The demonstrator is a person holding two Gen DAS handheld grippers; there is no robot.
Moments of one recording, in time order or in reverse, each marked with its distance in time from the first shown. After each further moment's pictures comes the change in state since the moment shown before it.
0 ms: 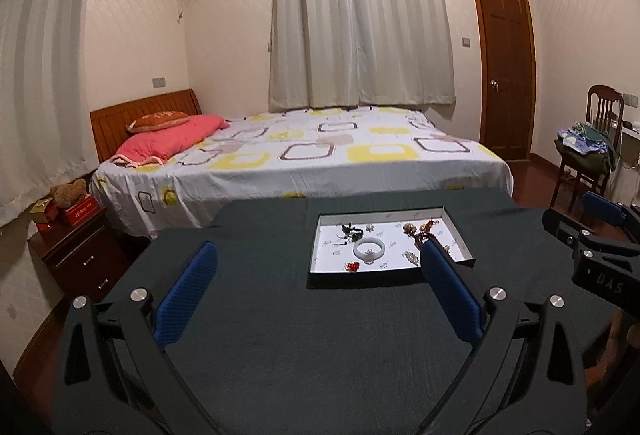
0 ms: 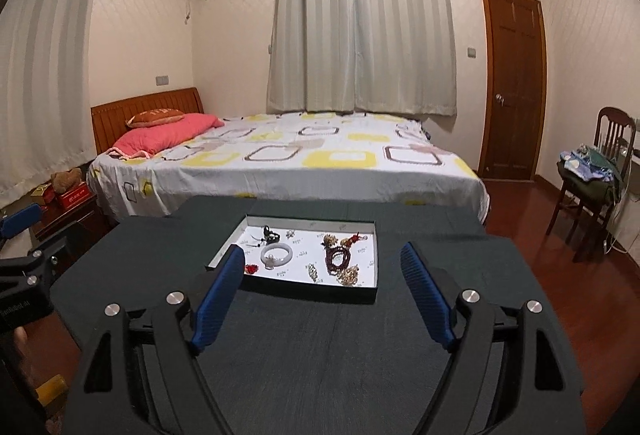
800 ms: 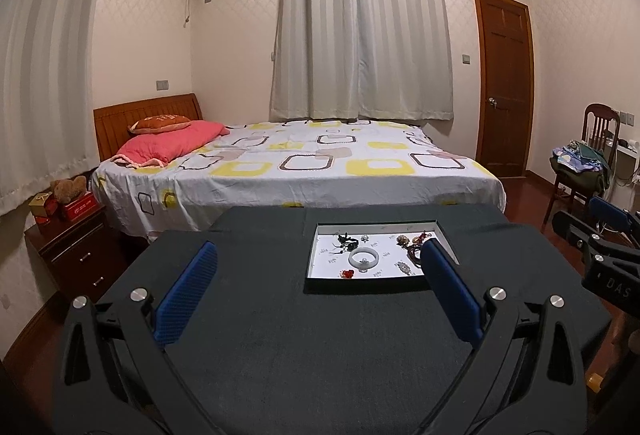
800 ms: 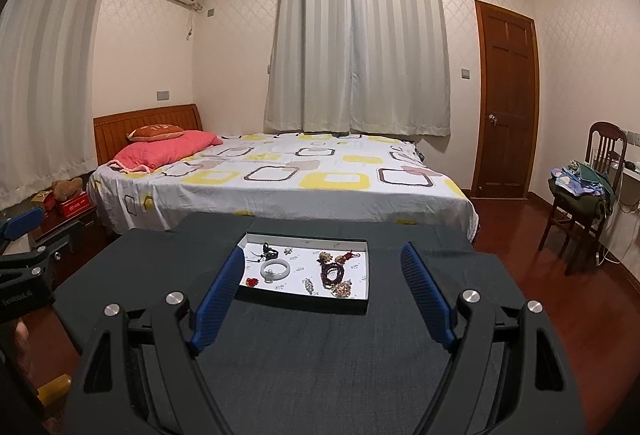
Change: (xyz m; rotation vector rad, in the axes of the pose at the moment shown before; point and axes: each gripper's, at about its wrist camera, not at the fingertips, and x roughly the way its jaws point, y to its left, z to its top) left arm -0.021 0.004 0.001 -0.041 -0.032 -0.019; right arm -0.026 0.002 0.000 -0.010 -0.069 -0.017
